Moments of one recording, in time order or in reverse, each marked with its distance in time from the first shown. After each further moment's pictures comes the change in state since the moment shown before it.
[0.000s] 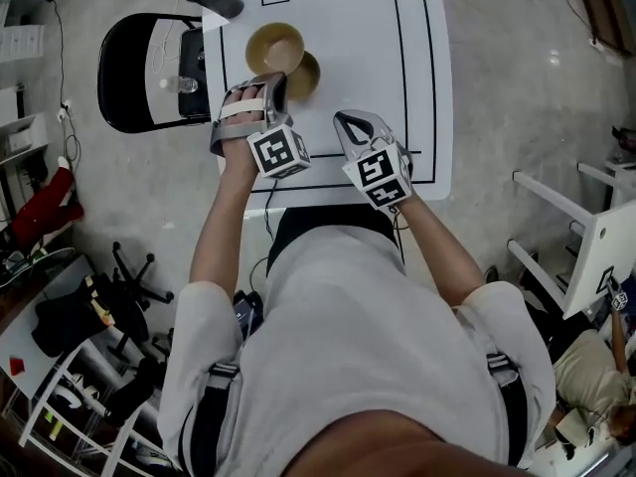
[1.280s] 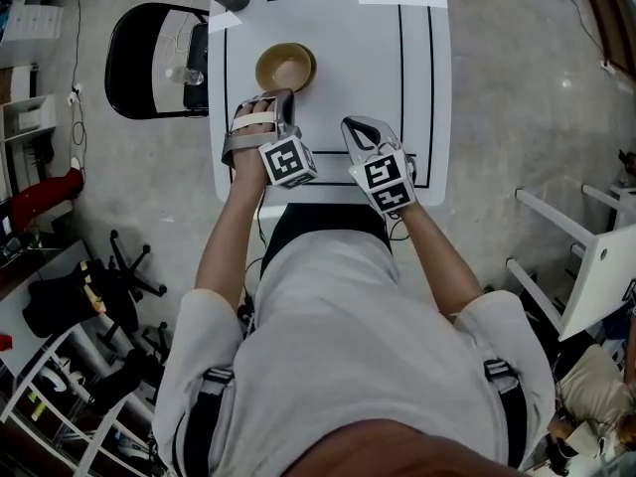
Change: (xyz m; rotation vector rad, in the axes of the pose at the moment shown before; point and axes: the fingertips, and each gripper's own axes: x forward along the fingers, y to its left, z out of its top) left arm -0.007 -0.058 0.011 -0.016 0.091 -0.043; right arm -0.022 -0.010 -0.030 0.053 -0.001 0.029
